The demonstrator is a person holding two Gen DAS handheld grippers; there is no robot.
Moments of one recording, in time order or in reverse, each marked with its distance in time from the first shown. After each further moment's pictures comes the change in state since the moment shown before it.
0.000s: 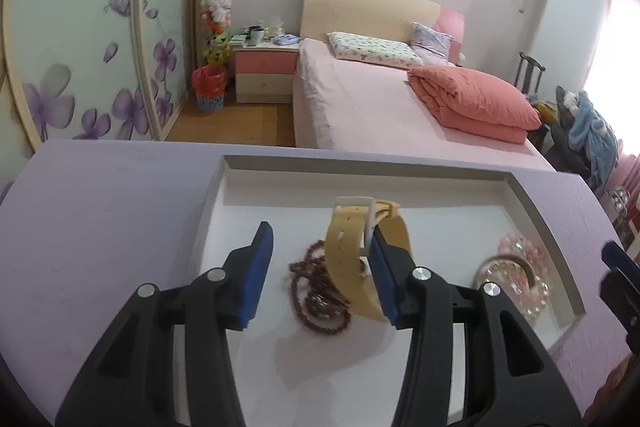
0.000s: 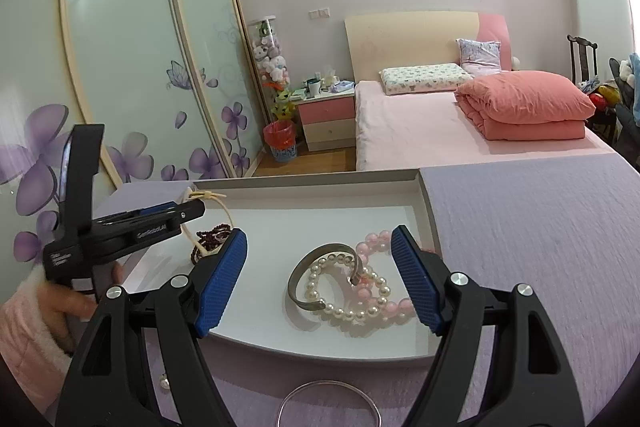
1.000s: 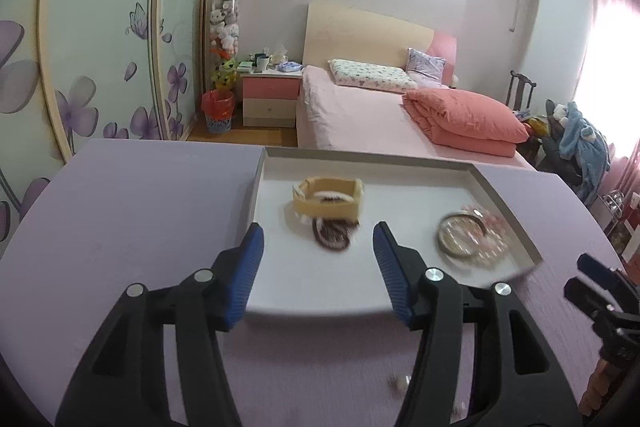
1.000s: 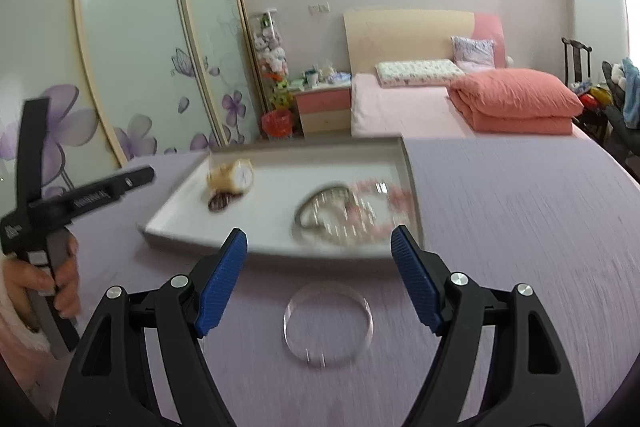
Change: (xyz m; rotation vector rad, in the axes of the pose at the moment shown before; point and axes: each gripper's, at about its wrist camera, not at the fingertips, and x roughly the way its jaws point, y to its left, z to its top) left arm -0.120 0.006 -0.057 0.029 -0.113 -0.004; right arm -0.074 0.009 -0.057 -0.027 0.065 -0.035
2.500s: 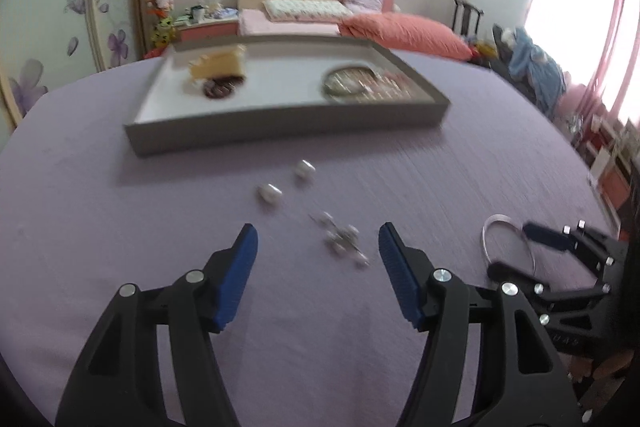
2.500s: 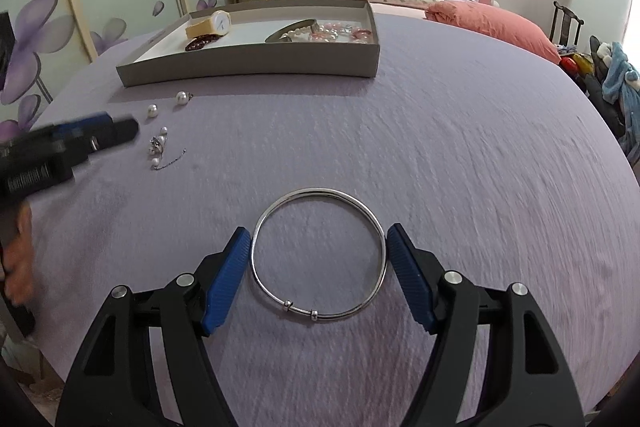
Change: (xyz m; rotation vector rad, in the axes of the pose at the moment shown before) left arm -0.028 -0.084 -0.111 0.160 0.235 -0.156; right arm -0.030 -0.011 -0.087 -0.064 0.288 -0.125
